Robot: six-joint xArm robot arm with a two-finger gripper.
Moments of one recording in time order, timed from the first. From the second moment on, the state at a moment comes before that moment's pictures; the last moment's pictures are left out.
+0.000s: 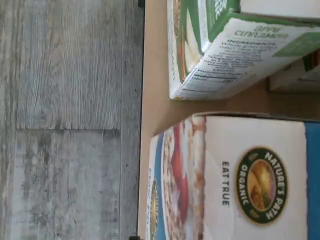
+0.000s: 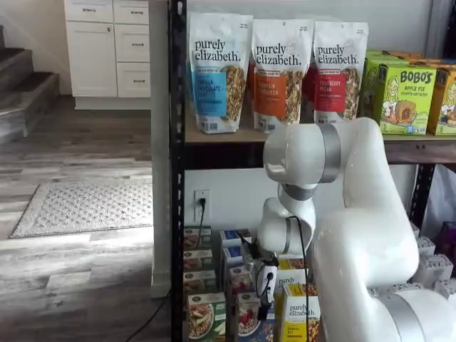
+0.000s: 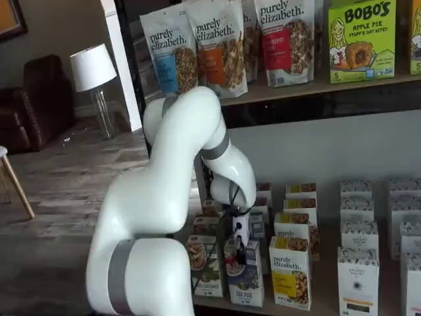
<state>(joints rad) 0.02 0.97 -1.45 0.23 0.44 -1.75</state>
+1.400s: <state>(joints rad) 0.02 0.97 -1.44 0.21 0.44 -1.73</state>
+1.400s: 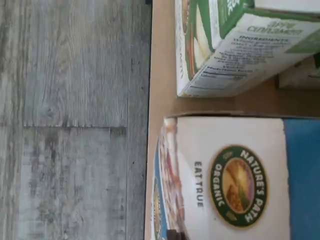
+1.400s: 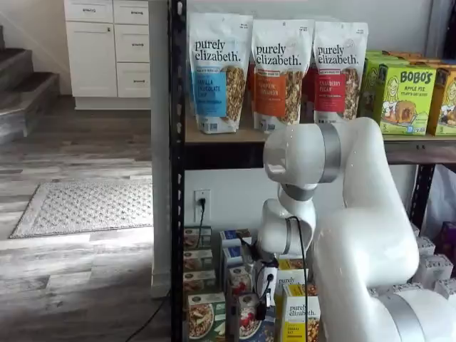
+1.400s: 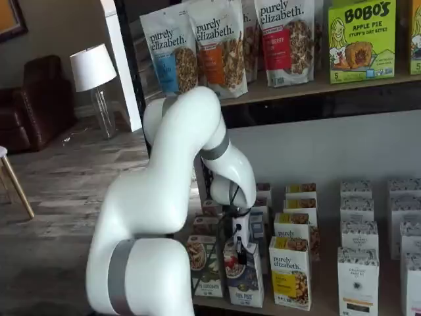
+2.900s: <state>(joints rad) 0.06 0.67 -1.05 0.32 0.36 -1.80</state>
